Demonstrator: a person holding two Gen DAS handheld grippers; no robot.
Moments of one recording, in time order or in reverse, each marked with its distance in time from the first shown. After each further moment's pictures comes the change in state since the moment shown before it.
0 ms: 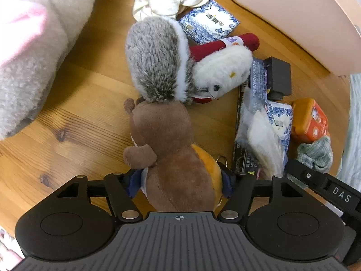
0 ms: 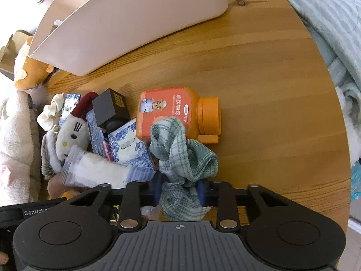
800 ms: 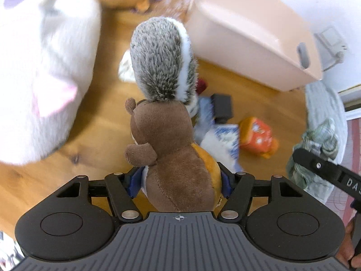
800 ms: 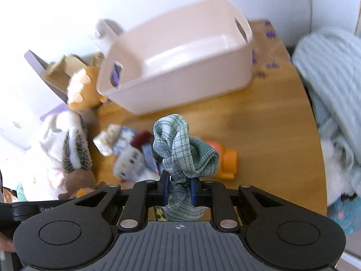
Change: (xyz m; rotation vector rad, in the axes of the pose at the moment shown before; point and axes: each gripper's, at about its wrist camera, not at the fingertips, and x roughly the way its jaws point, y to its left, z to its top) left arm -0.099 -0.033 -0.010 0.112 -0.194 -0.102; right arm -0.107 0.027 0.003 -0.125 -0.222 0.123
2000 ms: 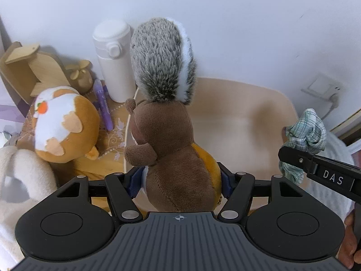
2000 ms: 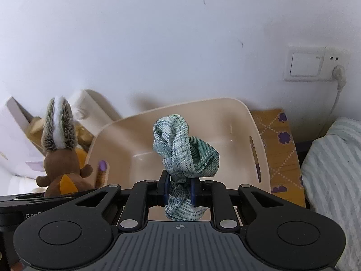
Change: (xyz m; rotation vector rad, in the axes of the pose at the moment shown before) left arm 0.013 -0.088 0.176 0.190 -0.212 0.063; right arm 0.051 0.003 0.176 -0.037 -0.162 -0.082
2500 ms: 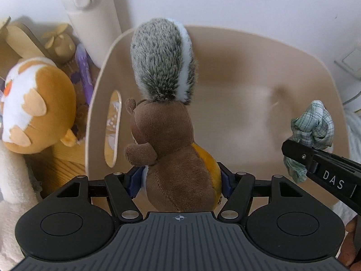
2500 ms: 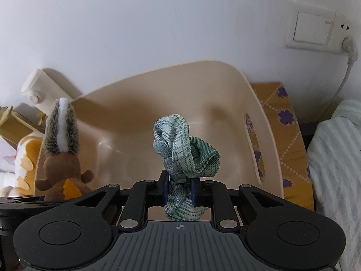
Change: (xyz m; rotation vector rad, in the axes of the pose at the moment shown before) left arm 0.082 -0.013 0.000 0.016 0.177 0.070; right arm 0.073 -0.021 -0.006 0.041 0.112 -0.072
